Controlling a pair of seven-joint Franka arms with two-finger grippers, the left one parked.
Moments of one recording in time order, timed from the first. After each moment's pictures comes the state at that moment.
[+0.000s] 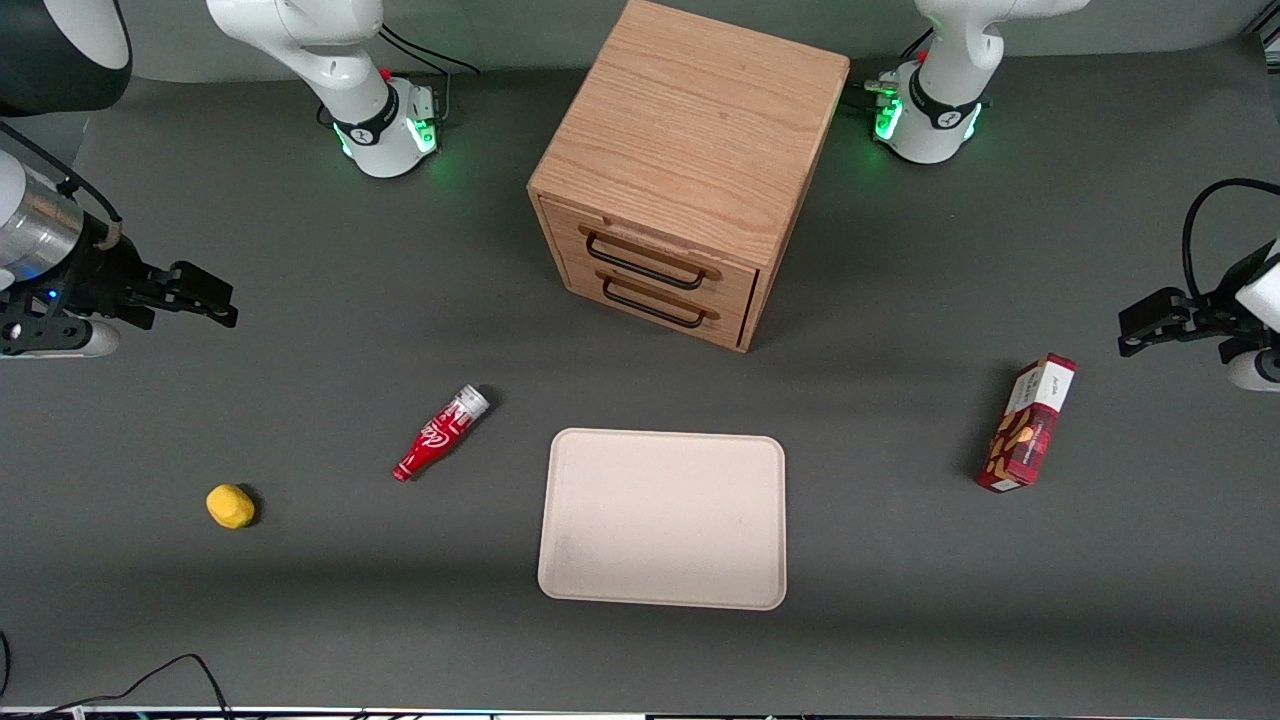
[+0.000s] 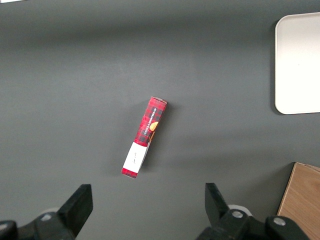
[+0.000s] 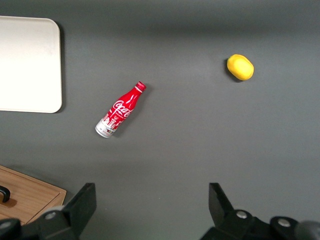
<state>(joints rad) -0.06 0.06 0.14 -1.56 -0.01 1.60 0.11</state>
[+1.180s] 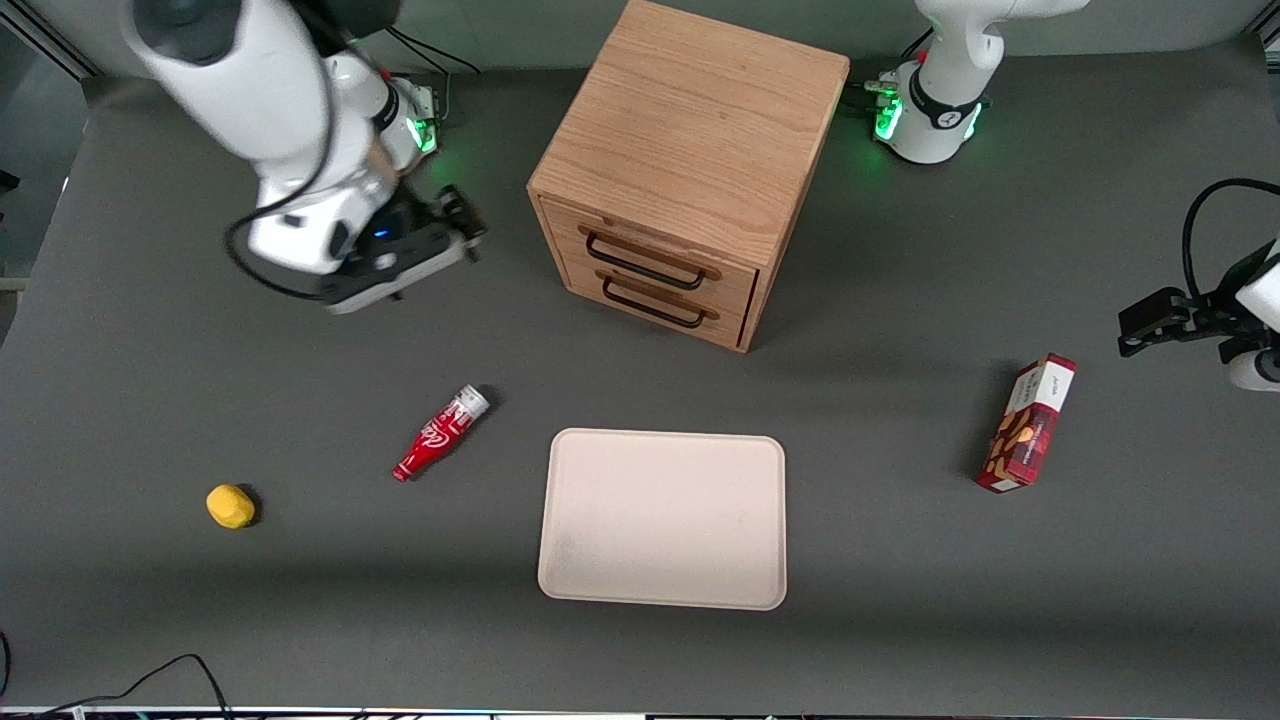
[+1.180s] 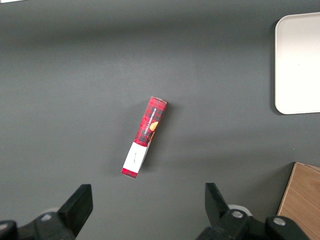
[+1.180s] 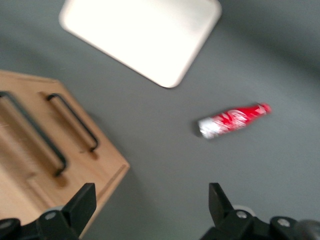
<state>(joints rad) 0.05 0.15 0.56 -1.53 -0.02 1.68 0.10</state>
